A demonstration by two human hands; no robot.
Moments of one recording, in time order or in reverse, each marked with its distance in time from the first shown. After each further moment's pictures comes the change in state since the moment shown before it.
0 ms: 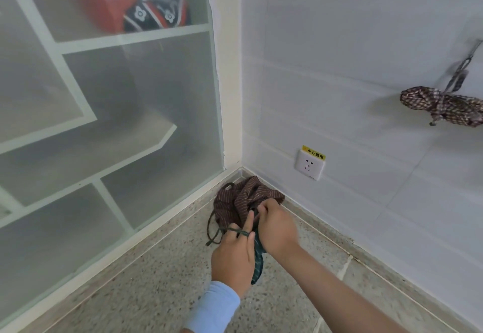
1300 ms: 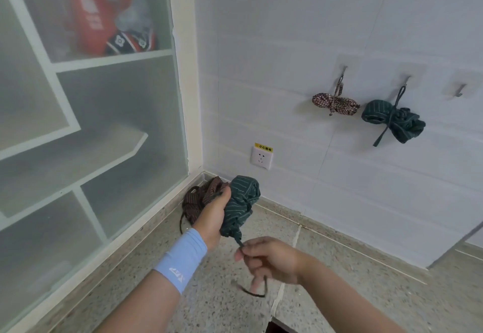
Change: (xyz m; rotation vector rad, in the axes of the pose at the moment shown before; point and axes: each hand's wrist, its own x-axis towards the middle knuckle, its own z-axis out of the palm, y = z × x) left_hand -0.014 0.031 -0.121 -1.355 -0.591 -0.448; right_hand -0.166 -0.006 -0.063 0.876 -0.775 0.245
